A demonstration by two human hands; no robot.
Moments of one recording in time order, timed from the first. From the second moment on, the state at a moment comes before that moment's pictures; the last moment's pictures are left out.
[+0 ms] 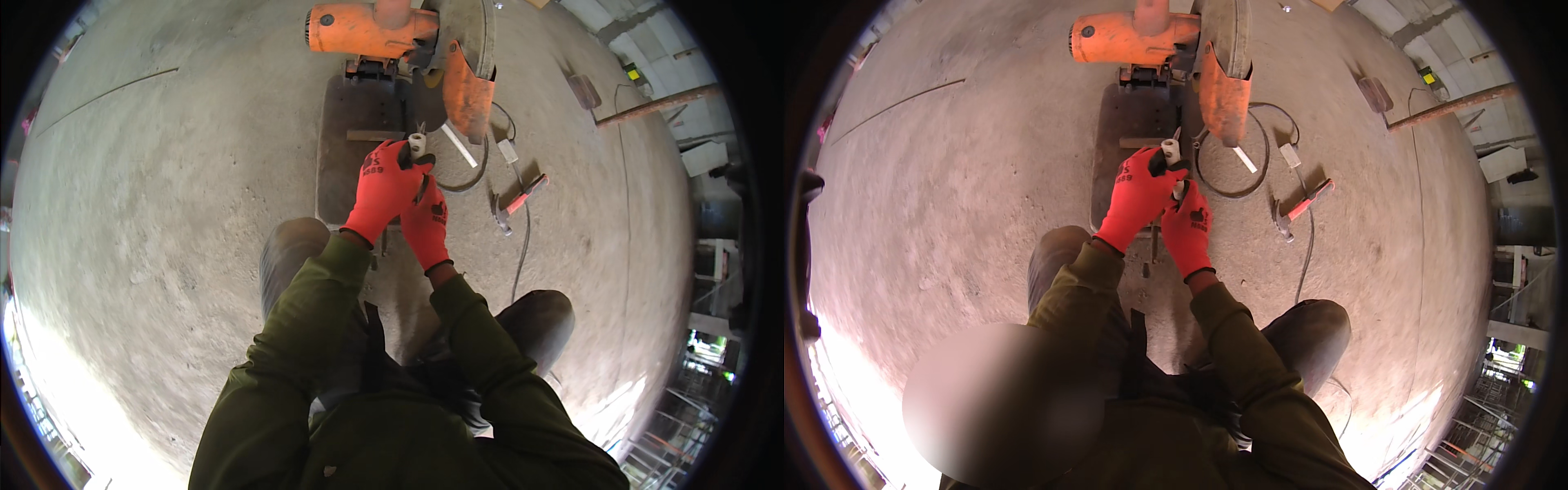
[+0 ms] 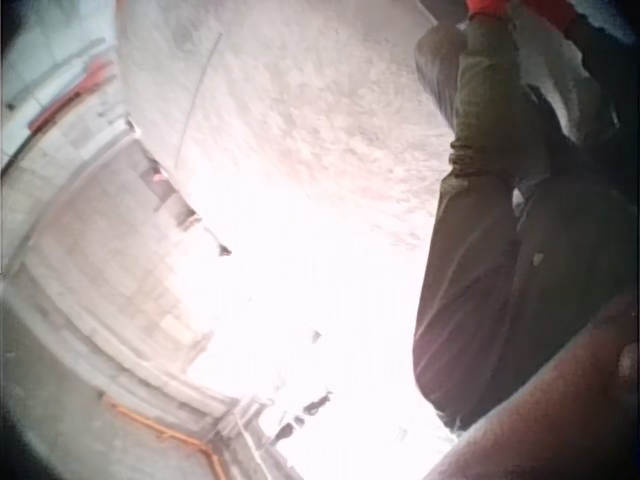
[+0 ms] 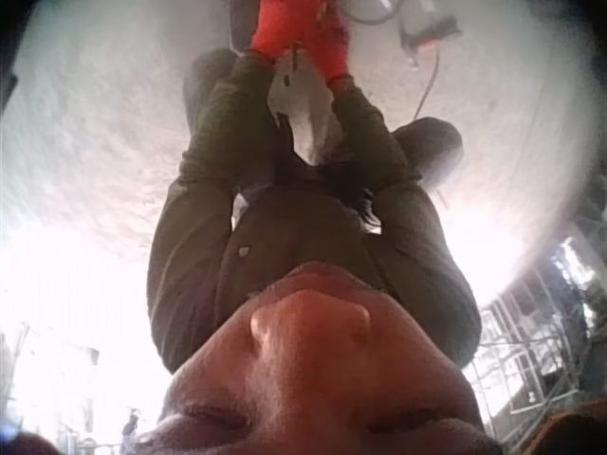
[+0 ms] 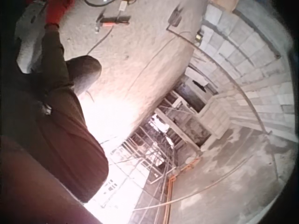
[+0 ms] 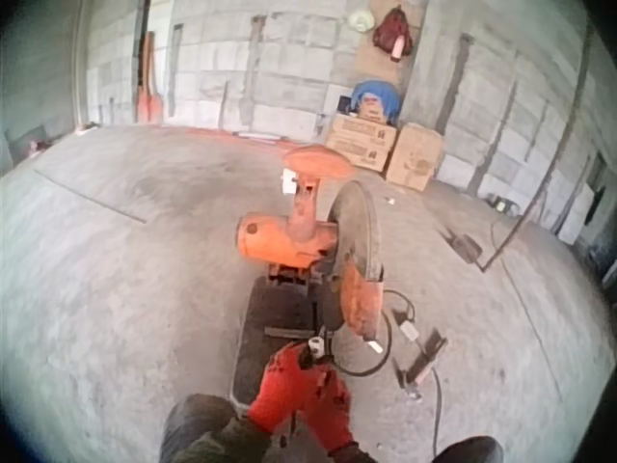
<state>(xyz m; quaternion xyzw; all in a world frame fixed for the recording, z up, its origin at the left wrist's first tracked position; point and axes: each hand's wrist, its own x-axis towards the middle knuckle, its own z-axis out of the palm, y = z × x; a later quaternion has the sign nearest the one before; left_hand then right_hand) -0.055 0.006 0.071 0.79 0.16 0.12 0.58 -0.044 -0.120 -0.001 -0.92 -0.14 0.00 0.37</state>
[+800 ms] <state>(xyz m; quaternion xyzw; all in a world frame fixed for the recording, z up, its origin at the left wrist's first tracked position) -0.046 0.037 0.047 0.61 0.18 0.08 0.76 -0.027 -0.144 0.012 -0.91 -0.19 -0.21 0.31</state>
